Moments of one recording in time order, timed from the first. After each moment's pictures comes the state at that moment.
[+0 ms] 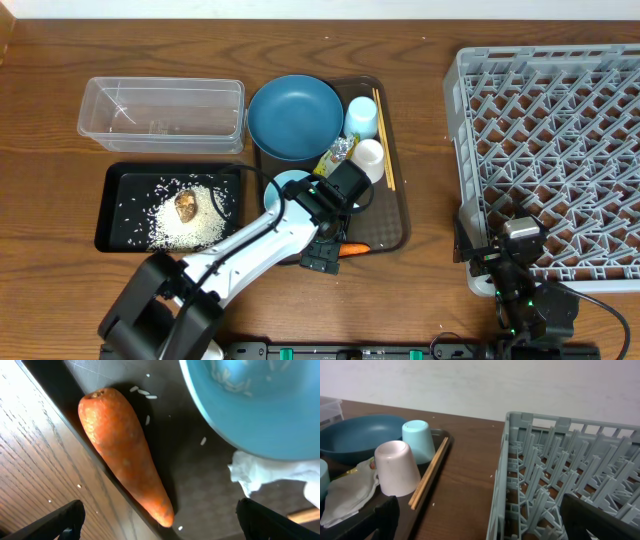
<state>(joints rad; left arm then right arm) -0.76 1.65 1.02 -0.79 0.10 -2.09 -0.05 0.01 0.06 -0.17 -0.26 -0.06</state>
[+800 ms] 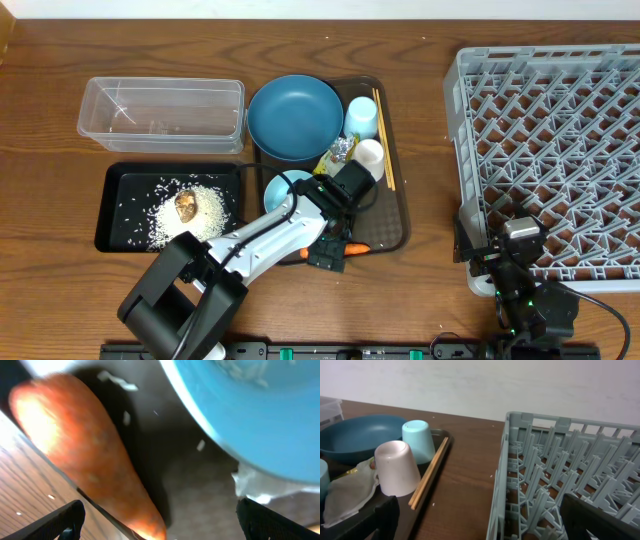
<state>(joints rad) -0.76 1.73 1.02 -0.69 0.14 -2.09 -0.05 0.01 0.06 -0.17 -0.26 -0.06</state>
